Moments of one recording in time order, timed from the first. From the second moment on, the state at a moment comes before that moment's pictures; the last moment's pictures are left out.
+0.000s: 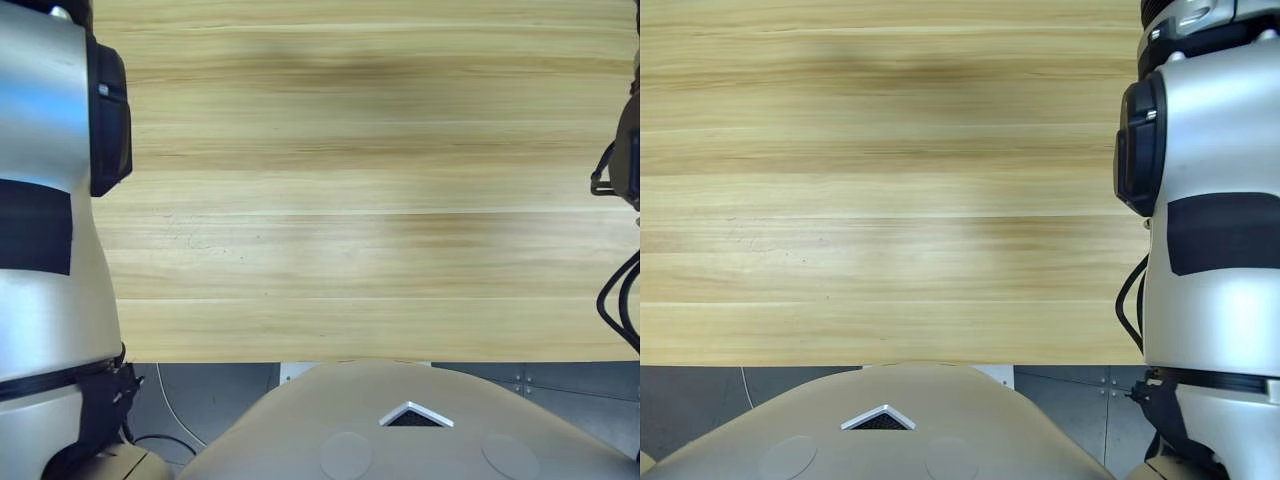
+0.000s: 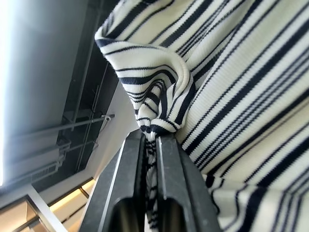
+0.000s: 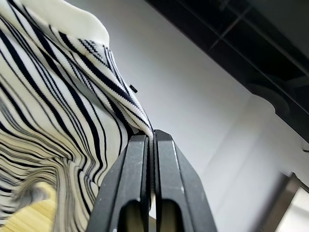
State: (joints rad) left arm -1.56 0.47 -0.46 1.34 0.44 -0.18 0.25; right arm -1.46 -0.36 0.17 1.32 -0.13 -0.50 0.03
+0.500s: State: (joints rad) left arm -0.82 0.58 -0.54 1.06 0.36 -0.59 -0.75; right arm -0.93 -0.42 0.06 1.12 0.17 -0.27 1.45
